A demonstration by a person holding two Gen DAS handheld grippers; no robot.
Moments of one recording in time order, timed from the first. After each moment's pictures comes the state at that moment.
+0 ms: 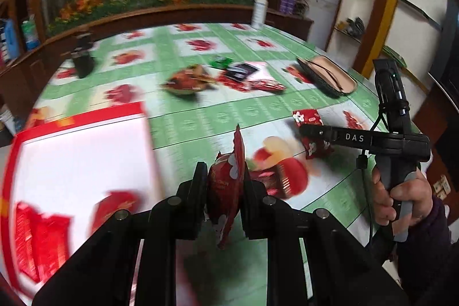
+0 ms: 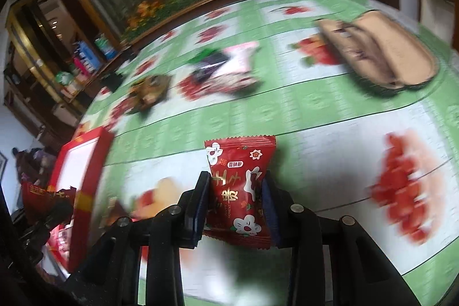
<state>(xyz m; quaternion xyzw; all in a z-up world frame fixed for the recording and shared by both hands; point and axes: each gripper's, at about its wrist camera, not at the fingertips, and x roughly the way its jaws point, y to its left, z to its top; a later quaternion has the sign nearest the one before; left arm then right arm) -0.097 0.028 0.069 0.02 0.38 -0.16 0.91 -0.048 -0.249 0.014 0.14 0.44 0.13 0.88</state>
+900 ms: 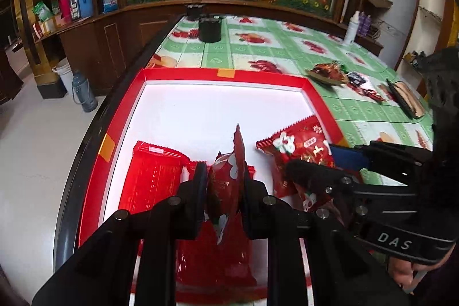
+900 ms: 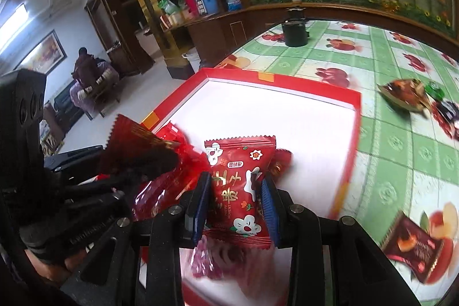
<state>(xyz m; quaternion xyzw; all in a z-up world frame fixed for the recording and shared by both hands) -0.107 0.186 0.038 -0.03 0.40 0.00 0.92 -0.109 0.034 0.037 -0.02 0.40 0.35 0.85</state>
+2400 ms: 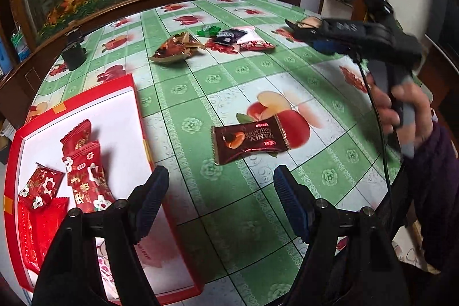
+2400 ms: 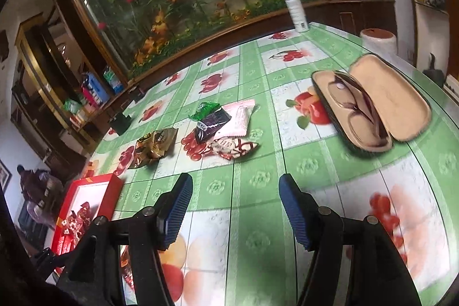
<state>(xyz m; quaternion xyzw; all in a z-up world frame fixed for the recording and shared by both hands) -0.113 0.005 0.042 0.09 0.43 -0.18 0.88 -0.012 -0.286 0.043 0.15 0.36 0.12 0.91</state>
